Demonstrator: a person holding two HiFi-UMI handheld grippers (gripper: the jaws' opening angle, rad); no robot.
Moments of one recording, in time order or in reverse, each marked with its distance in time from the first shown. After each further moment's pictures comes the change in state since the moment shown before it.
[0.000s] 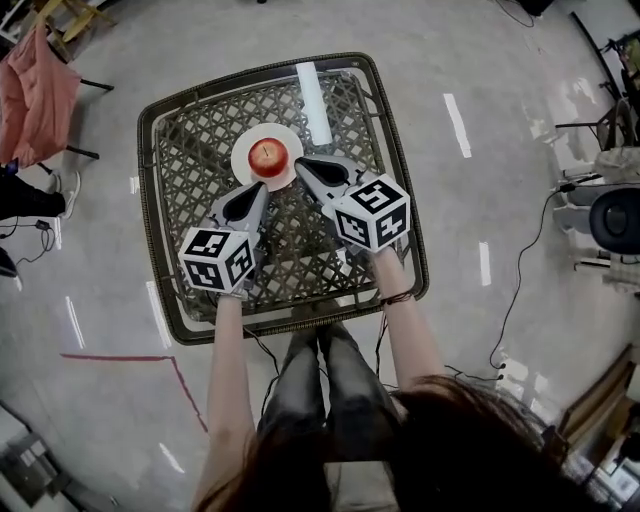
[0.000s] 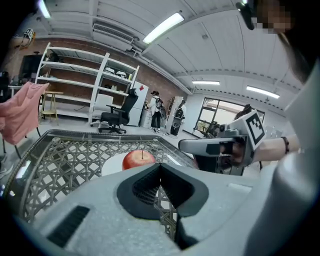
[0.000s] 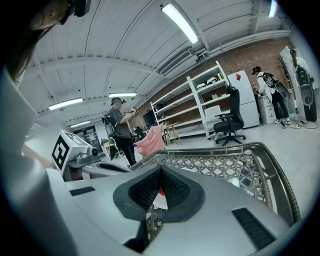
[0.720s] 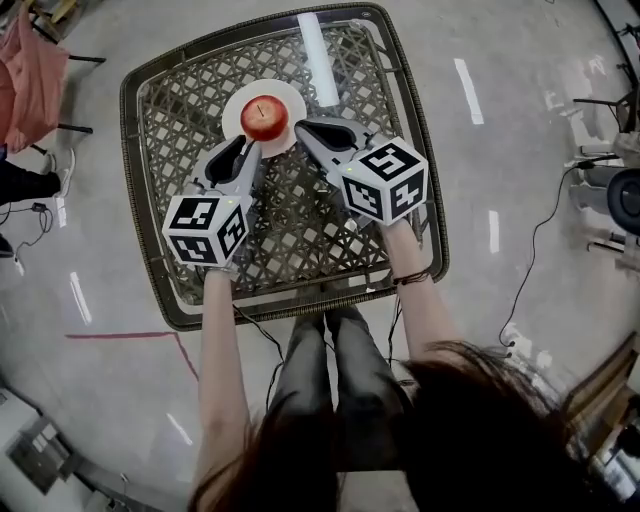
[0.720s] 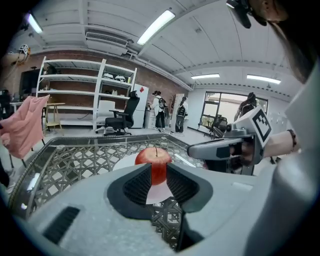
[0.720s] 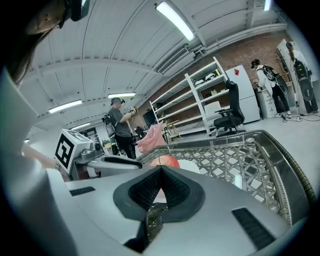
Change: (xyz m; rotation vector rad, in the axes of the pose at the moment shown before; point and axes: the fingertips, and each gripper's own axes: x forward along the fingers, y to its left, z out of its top) left arm 0.020 0.030 -0.009 0.089 0.002 0.080; right arm 0.017 -0.016 -0.030 0.038 0.016 0.023
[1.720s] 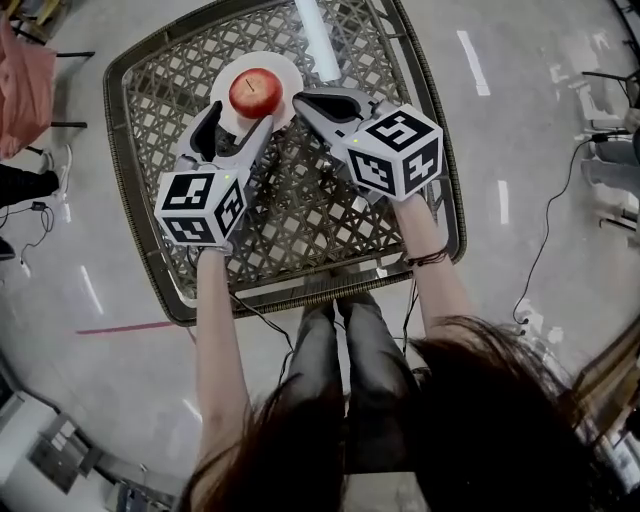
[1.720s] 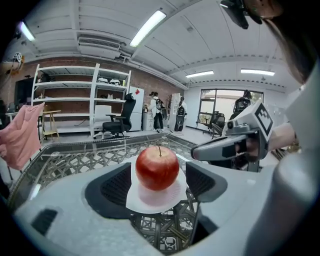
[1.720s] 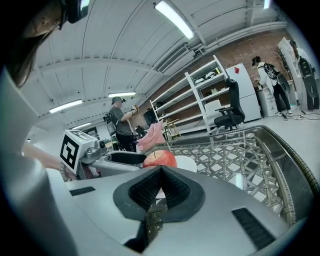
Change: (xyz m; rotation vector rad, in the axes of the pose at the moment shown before) left arm 0.022 0.007 -0.005 0.082 -0.016 -0.004; right arm 0.005 -0.011 -0.014 0.002 0.010 0.007
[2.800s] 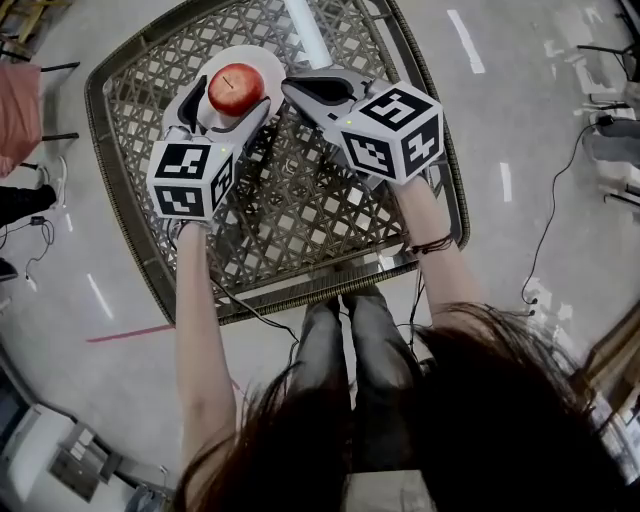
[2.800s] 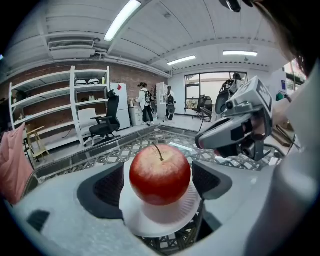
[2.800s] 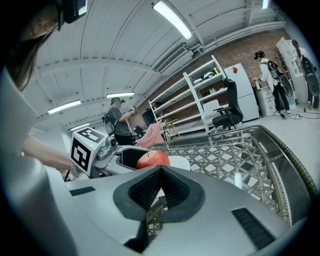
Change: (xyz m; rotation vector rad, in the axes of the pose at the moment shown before) left arm 0.042 -0.001 -0.003 0.216 0.100 -0.086; right arm -0.002 -0.015 -0.001 0.010 -0.002 -0.008
